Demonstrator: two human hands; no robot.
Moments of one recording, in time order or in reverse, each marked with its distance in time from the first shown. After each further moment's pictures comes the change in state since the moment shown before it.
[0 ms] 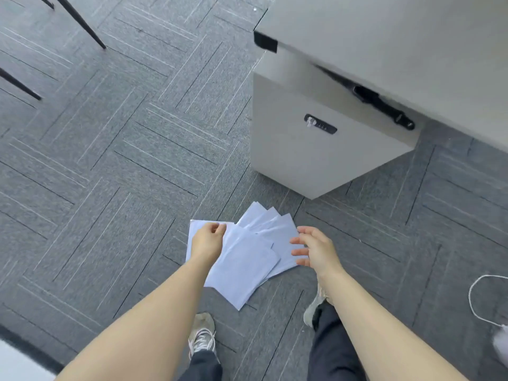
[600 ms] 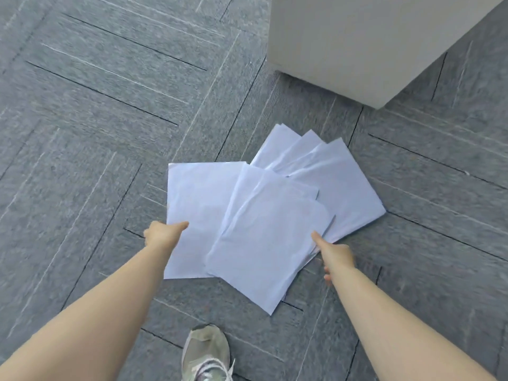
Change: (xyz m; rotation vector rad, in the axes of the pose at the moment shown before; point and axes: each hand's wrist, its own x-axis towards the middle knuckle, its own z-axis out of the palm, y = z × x) left_hand 0.311 -0.373 0.103 0.096 0.201 -0.325; right_hand 0.317 0.384 0.104 -0.139 0.366 0.236
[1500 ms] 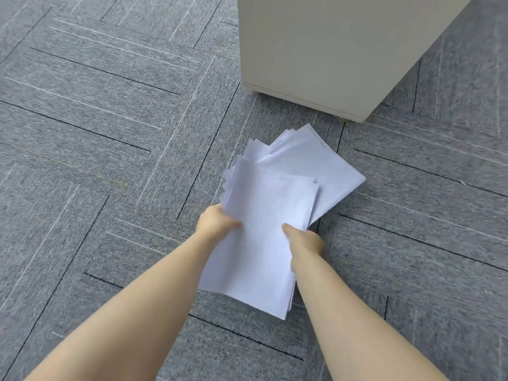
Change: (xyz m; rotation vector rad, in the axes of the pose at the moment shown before) left_hand -0.017 0.115 0.112 0.110 -0.265 0.532; right_hand 0.051 -0.057 0.064 0.406 0.020 -0.058
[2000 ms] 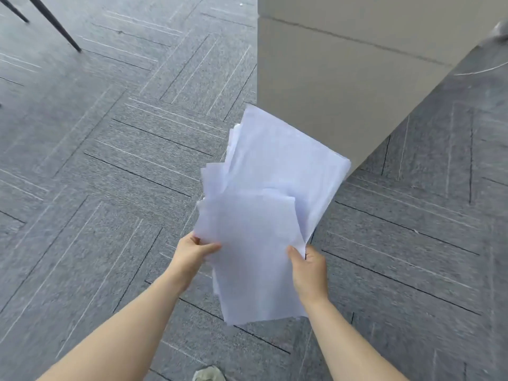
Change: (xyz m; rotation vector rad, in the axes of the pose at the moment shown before) left_hand -0.185 0.070 -0.157 -0.634 -0.017 0.112; right_hand -0.189 -0.096 -0.087 -0.034 -0.282 -0.509
